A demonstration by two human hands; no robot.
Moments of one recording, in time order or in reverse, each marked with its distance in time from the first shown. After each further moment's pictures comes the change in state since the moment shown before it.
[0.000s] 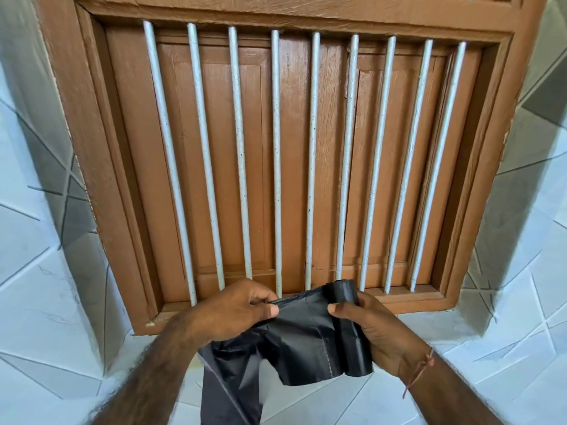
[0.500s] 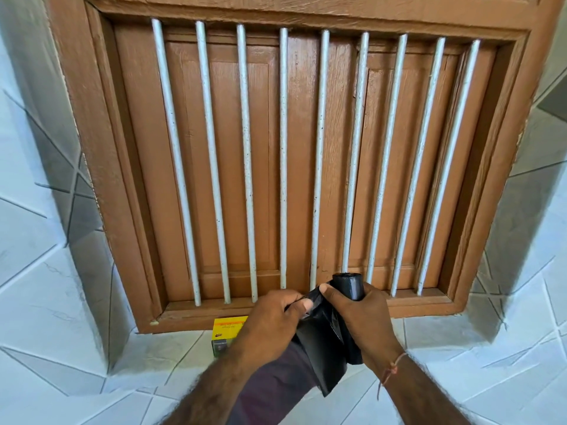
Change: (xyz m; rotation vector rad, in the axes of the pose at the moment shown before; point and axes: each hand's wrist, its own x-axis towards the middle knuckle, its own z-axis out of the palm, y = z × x) left_hand 0.022 0.004 0.061 -0.058 0.380 0.113; right_hand 0.020 0.008 0.027 -0.221 0.447 -0.299
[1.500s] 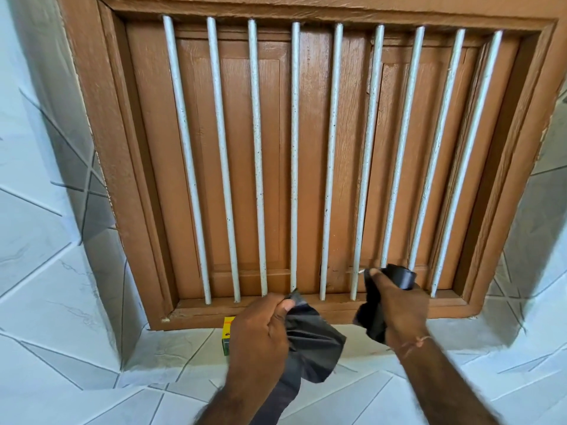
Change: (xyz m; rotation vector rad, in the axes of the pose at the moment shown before) left_hand -0.038 -0.001 -0.001 0.122 0.527 0.077; right_hand 0.035 0.006 -0.017 0.255 0.331 0.202
